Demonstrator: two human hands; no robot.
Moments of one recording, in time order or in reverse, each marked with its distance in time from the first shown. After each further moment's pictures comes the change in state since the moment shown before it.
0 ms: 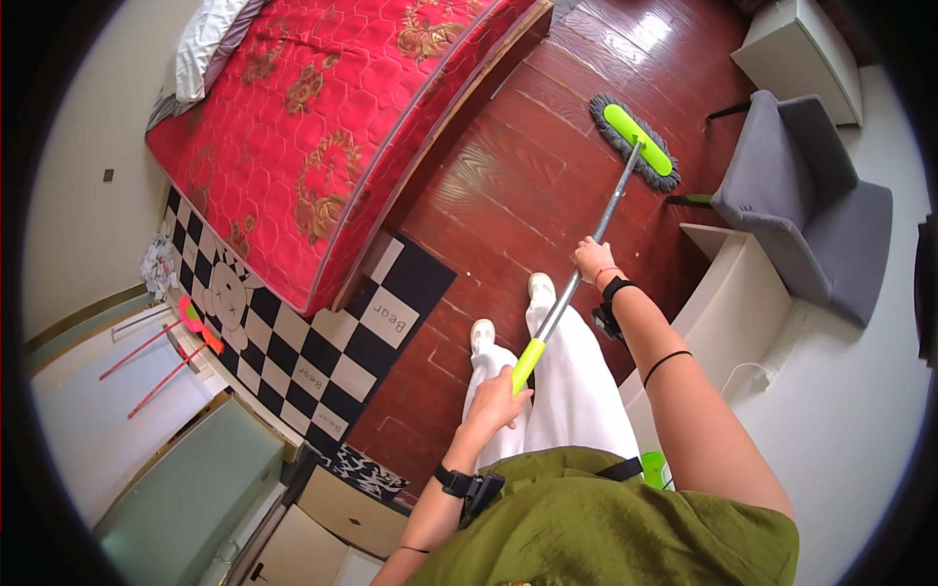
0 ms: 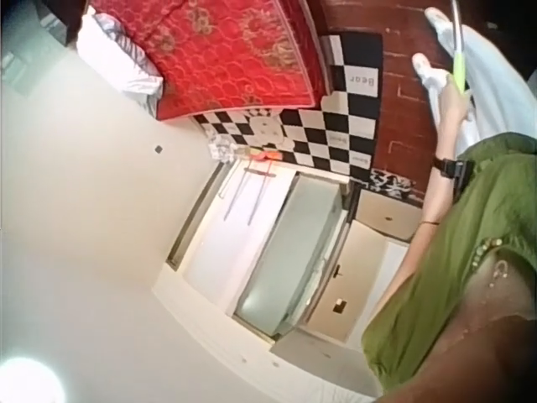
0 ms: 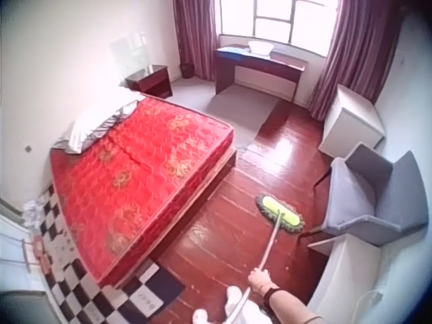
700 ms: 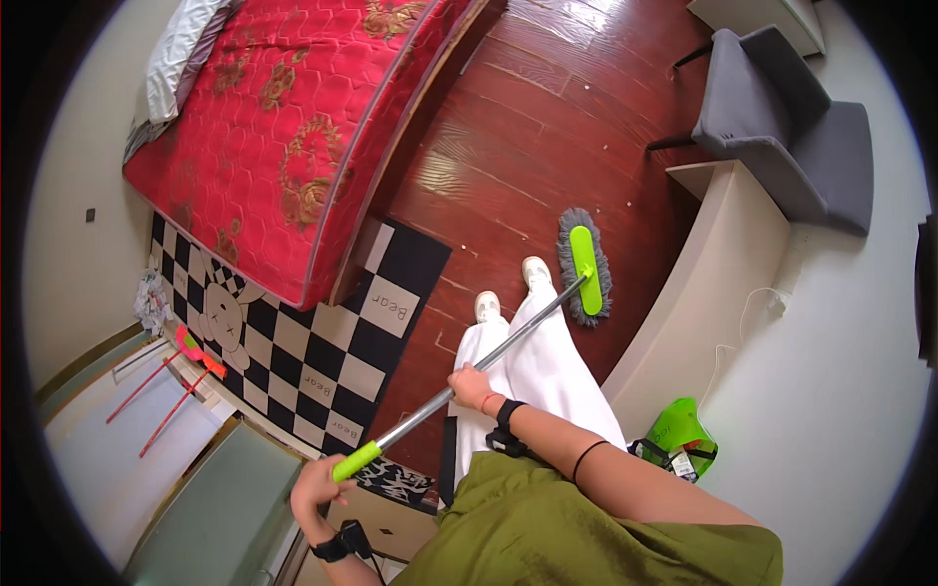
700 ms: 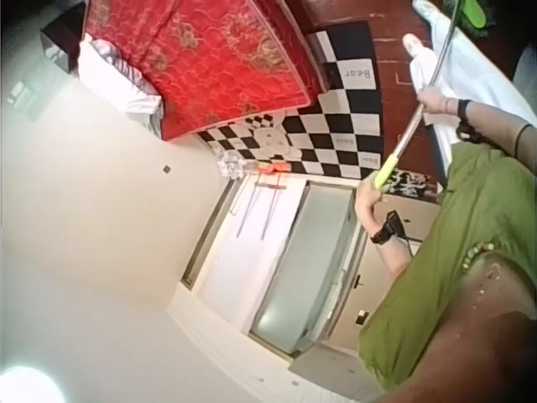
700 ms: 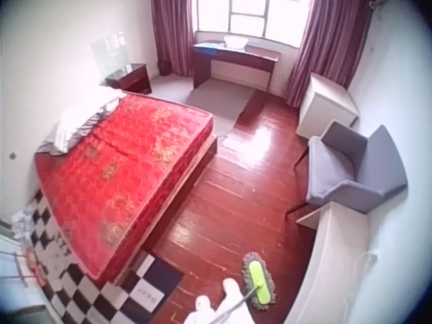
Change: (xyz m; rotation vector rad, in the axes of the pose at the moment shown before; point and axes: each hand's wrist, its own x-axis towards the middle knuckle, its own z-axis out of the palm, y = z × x) left_hand -0.217 -0.251 -0.147 0.025 0.008 -0.389; right_hand -0.152 -0.376 0.081 0.728 -0.029 -0.181
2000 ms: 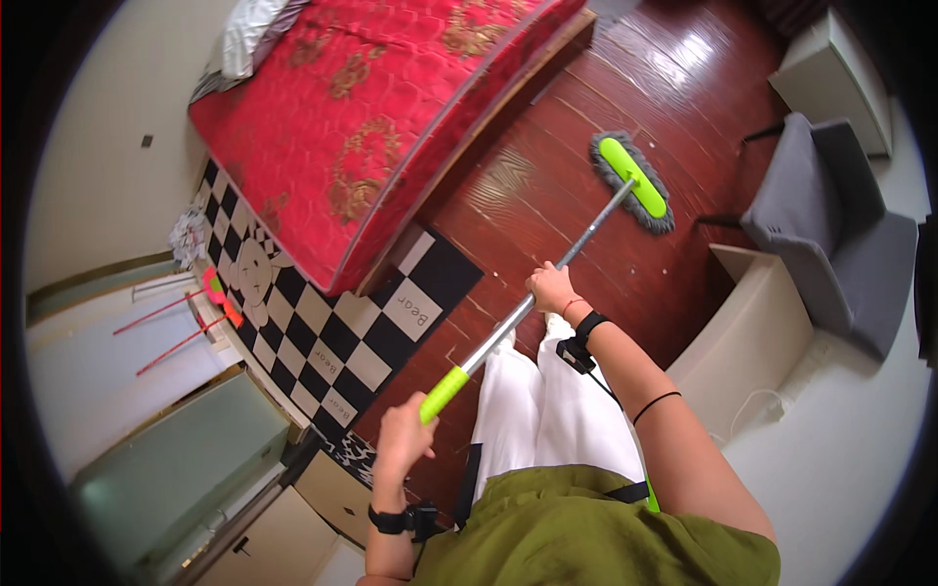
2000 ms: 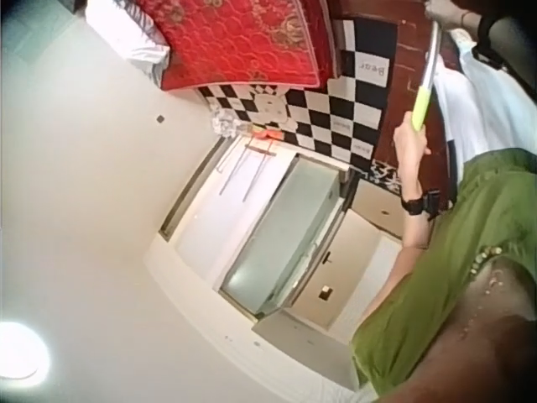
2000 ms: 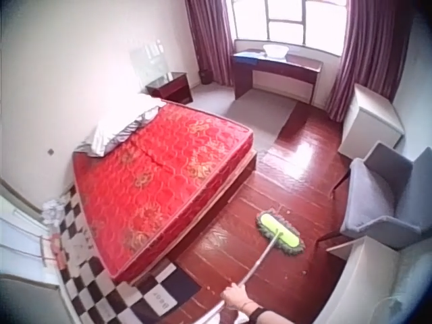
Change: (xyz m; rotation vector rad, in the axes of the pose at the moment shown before) left_hand 0.022 0.224 0.092 -0.059 0.400 0.177; right_hand 0.096 0.141 -0.256 -0.506 0.098 -0.140
